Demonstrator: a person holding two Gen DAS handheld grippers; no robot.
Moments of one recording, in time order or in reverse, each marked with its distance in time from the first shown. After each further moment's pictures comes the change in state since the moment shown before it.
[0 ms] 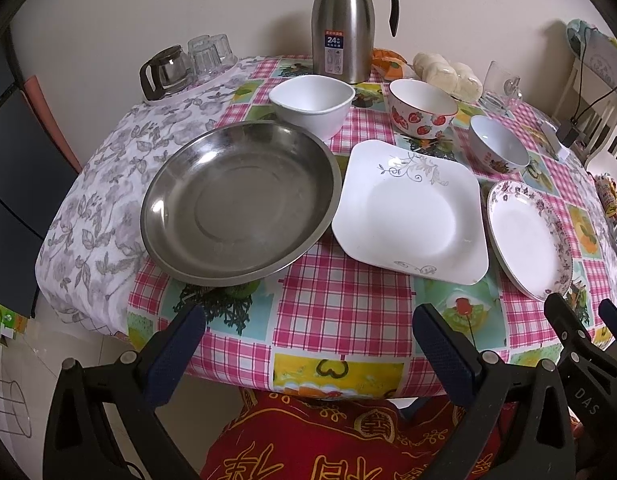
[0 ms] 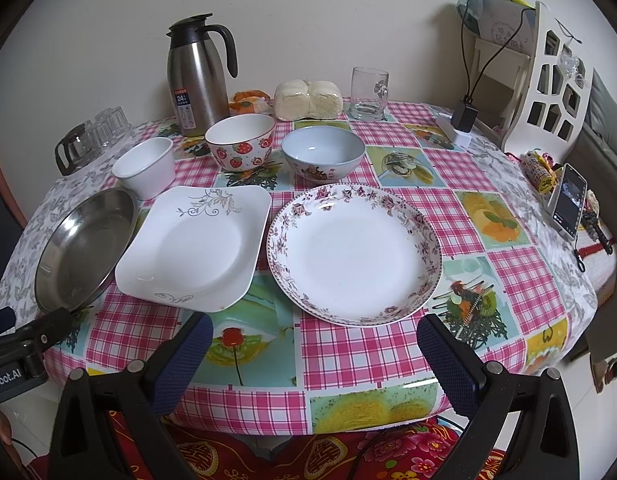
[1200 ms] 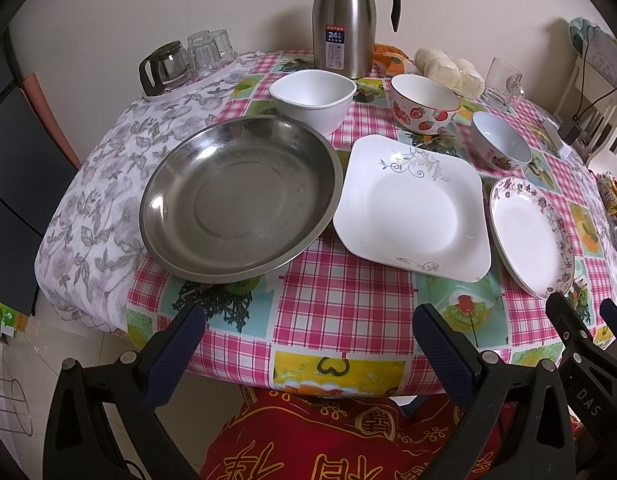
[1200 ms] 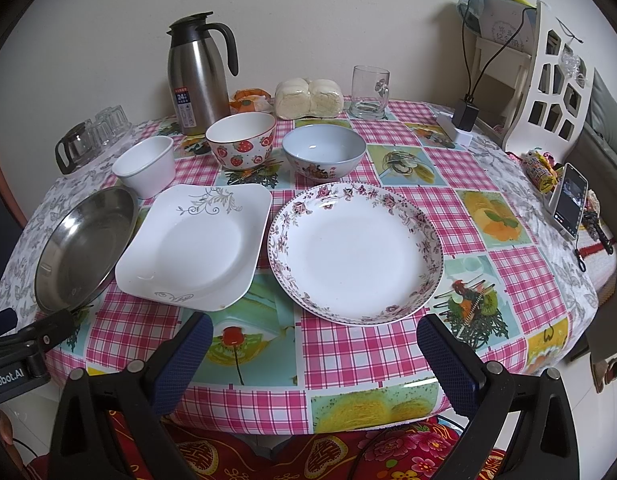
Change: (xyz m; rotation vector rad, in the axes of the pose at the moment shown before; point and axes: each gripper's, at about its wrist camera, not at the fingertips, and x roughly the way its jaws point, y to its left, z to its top) left arm 0.004 0.001 -0.002 0.000 0.009 0.001; right arm 0.001 0.000 0.000 0.000 0.003 0.001
